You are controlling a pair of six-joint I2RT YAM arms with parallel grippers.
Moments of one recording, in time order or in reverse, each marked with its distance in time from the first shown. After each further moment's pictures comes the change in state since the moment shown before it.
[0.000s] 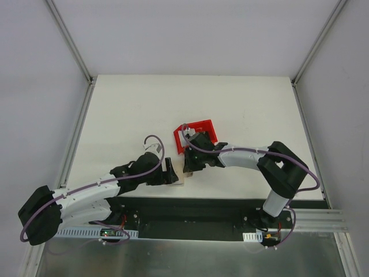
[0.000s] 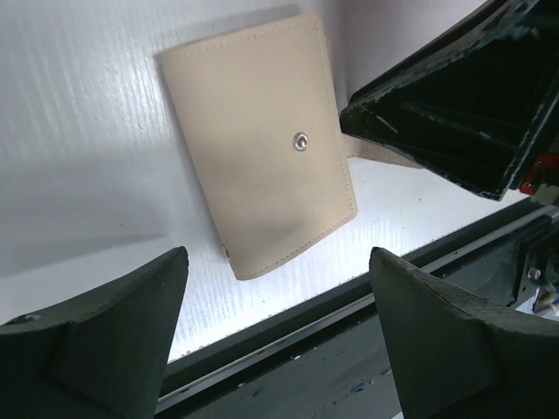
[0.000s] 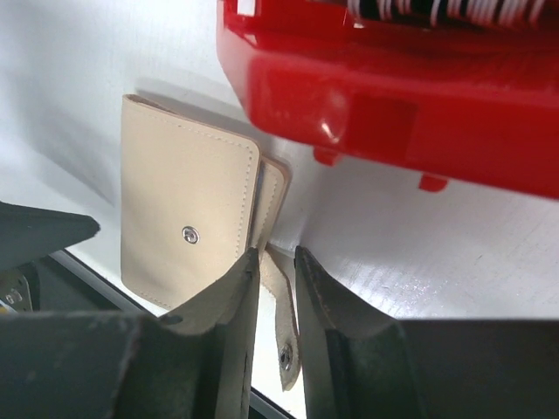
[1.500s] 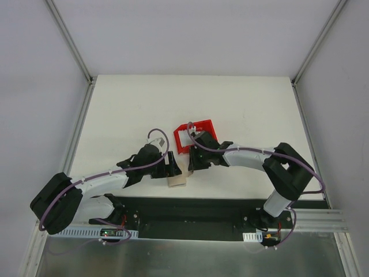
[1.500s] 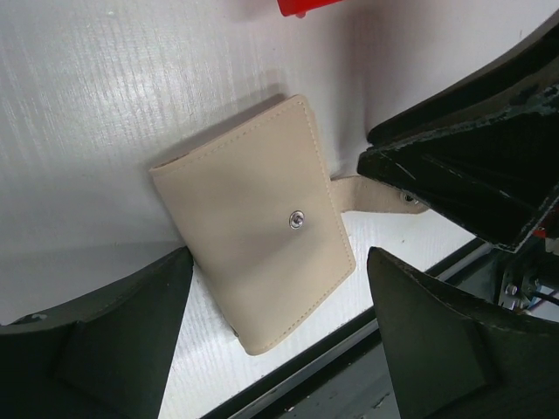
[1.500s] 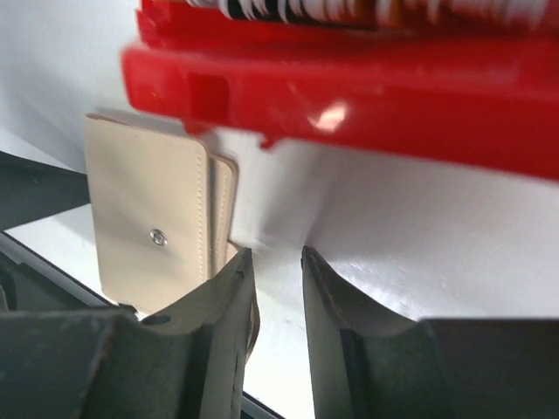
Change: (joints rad) left arm 0.140 0.204 0.024 0.219 0.146 0.090; right arm -0.046 -0.034 -0.025 -0.019 0.014 -0.021
